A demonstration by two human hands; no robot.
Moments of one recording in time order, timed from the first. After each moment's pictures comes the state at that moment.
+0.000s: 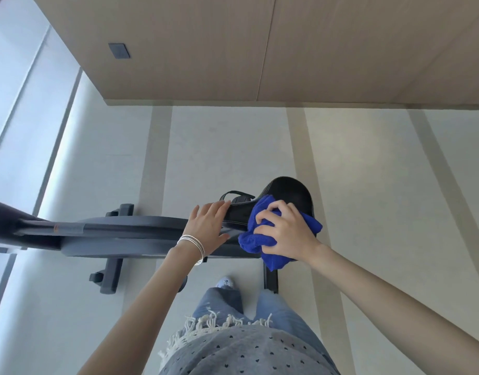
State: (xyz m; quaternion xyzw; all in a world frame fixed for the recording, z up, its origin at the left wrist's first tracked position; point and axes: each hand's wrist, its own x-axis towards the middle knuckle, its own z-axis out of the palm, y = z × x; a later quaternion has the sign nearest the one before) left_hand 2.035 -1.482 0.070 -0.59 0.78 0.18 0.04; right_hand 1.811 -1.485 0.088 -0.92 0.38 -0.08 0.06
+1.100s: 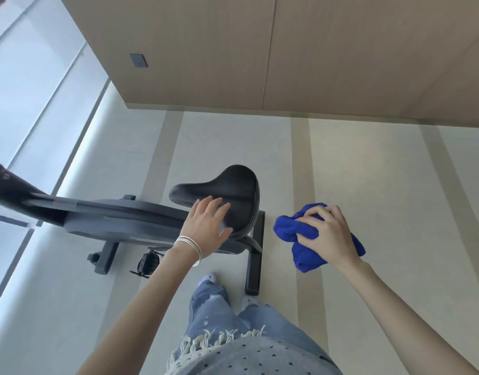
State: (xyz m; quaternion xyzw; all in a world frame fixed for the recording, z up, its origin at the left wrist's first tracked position) left_hand 1.889 -1.418 0.108 -0.64 0.76 0.11 0.03; right_hand 1.599 -1.438 0.108 -0.80 0.55 -0.19 0.13
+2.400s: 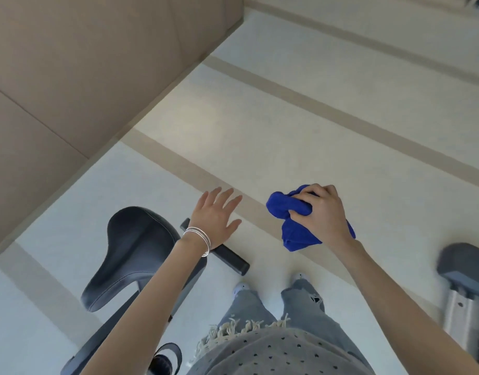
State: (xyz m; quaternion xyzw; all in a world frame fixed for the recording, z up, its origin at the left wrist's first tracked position) left_hand 1.757 -1.434 0.116 -0.14 0.98 0.07 0.11; right_hand 1.605 -1.230 0.132 -0.36 0.91 -0.21 0.04
